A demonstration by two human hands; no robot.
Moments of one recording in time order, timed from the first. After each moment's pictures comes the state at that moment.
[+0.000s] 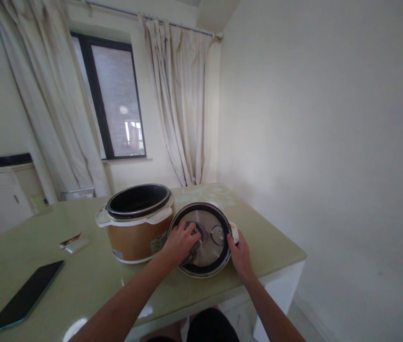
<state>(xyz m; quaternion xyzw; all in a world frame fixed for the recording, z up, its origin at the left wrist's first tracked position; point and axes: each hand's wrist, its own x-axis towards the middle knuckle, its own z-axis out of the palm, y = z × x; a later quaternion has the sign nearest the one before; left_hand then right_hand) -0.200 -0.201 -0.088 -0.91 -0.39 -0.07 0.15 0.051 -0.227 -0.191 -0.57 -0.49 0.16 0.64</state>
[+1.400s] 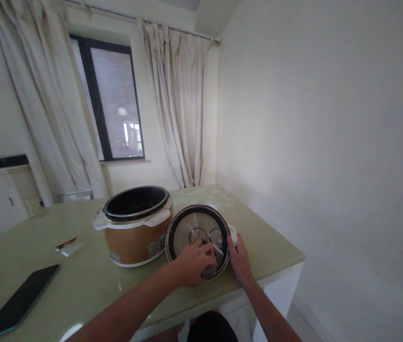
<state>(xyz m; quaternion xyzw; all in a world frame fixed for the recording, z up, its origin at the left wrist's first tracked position) -0.170 -0.231 -0.086 -0.97 -0.25 -0.03 0.01 0.052 -0.233 -0.193 -0.58 -0.48 0.18 0.63</state>
